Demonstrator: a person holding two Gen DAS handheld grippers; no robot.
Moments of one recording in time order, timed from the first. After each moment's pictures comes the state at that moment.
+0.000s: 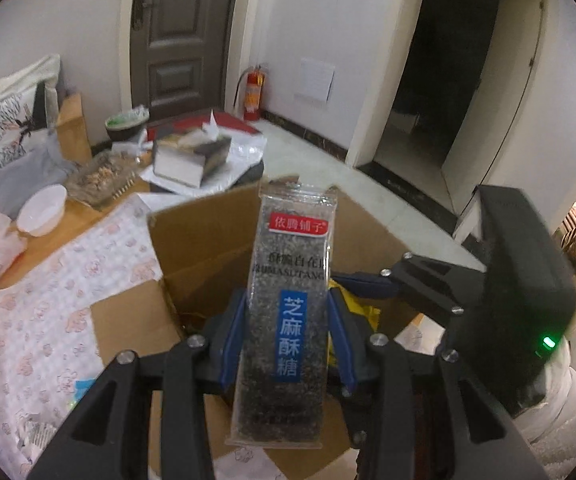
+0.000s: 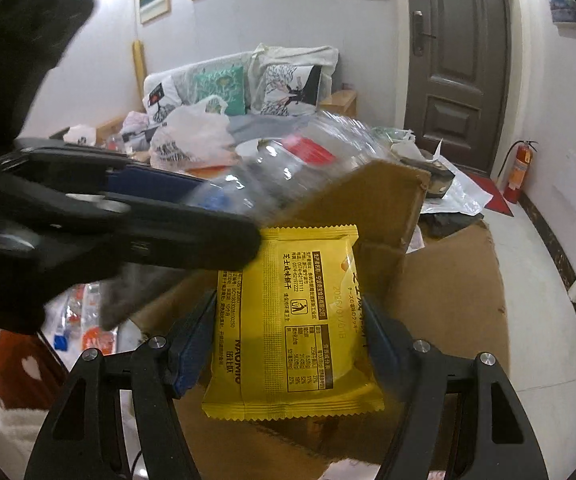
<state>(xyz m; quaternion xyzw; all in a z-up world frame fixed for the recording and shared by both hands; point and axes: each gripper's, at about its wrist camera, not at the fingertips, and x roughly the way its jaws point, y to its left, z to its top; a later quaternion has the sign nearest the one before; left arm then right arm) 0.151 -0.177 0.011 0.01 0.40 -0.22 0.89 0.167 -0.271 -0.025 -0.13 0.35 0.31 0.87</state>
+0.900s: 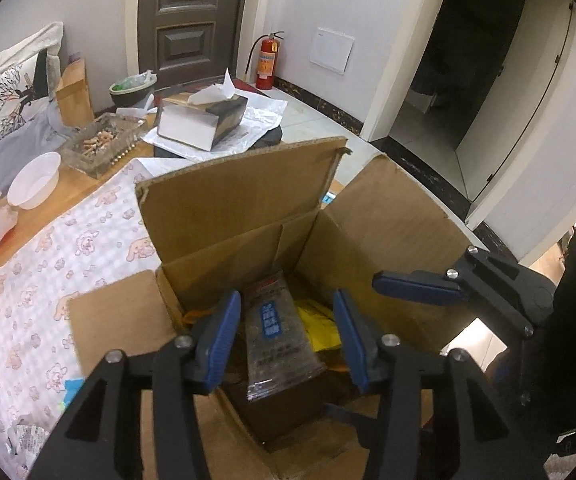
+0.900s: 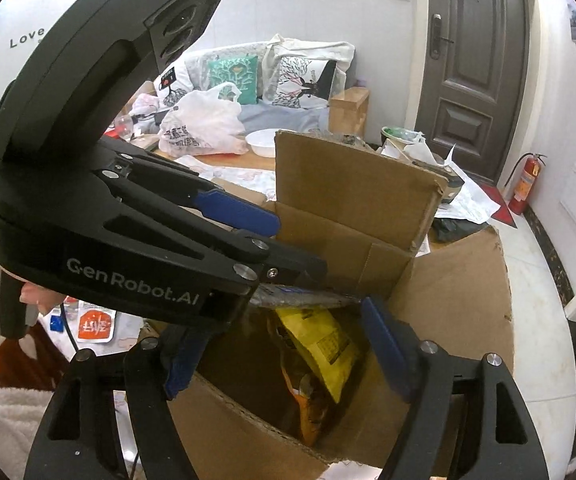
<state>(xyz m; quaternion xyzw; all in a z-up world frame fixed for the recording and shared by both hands) 0.193 -0.171 -0.025 0.00 0.45 -0.20 0.87 0.165 -0.264 -0.023 -0.16 0.35 0.33 0.86</state>
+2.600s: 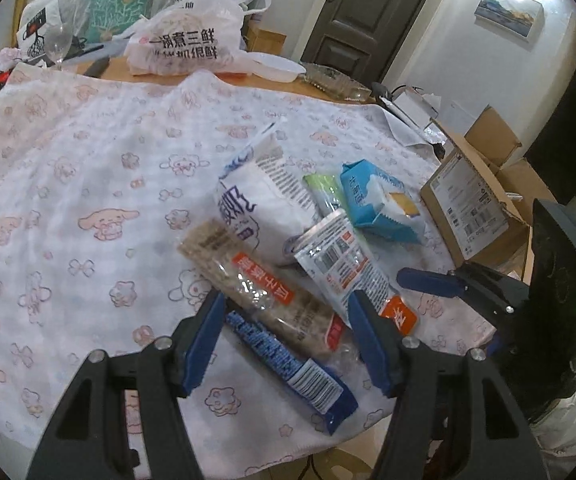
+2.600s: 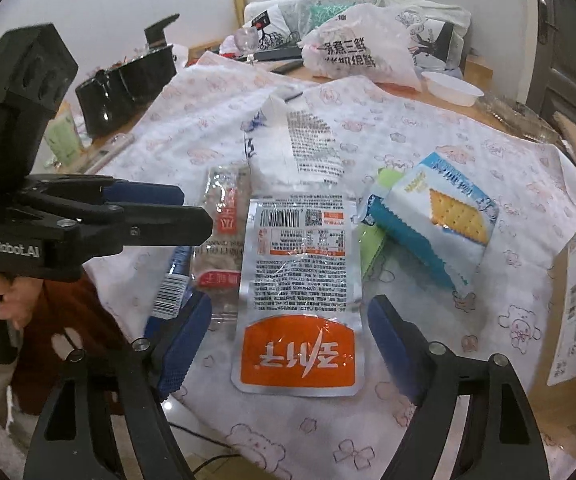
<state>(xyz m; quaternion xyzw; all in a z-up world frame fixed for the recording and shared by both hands) -0.020 0.088 -0.134 -0.17 0.42 -0.01 0.89 0.057 -0.053 -0.157 -0.19 0.42 0.45 0.77</state>
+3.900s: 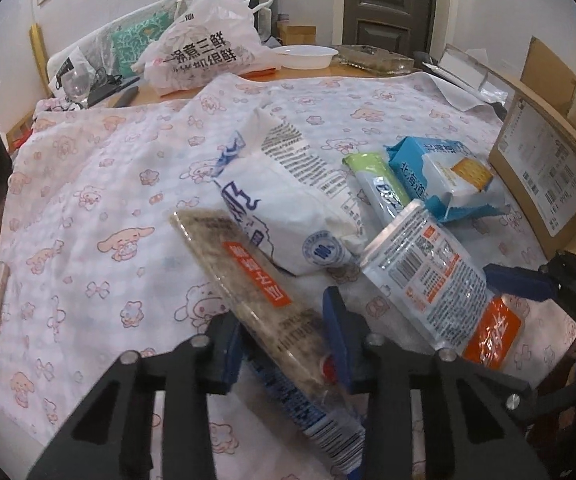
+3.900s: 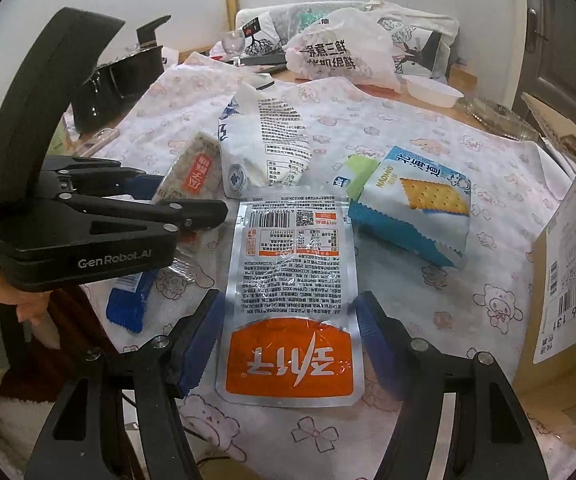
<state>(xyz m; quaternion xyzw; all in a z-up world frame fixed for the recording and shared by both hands) 0.011 0.048 -0.159 -0.04 0.44 0.12 0.89 0.055 -0.081 -0.162 -0.20 0.39 0.43 0.79</state>
